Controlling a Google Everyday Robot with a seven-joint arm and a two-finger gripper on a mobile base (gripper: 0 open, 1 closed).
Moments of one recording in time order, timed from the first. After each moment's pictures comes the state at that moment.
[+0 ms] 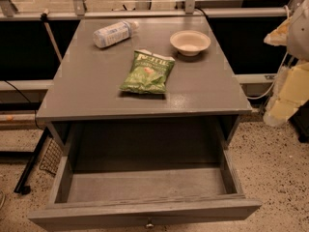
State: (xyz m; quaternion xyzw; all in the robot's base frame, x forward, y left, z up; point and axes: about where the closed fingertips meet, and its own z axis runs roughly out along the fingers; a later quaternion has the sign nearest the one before) arm 0.438 -0.212 0.994 -0.60 0.78 -0.05 0.18
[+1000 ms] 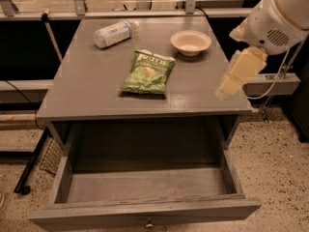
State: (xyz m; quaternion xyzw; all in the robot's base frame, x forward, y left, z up) arm 0.510 -0.161 0.975 -0.56 0.78 0.03 0.26
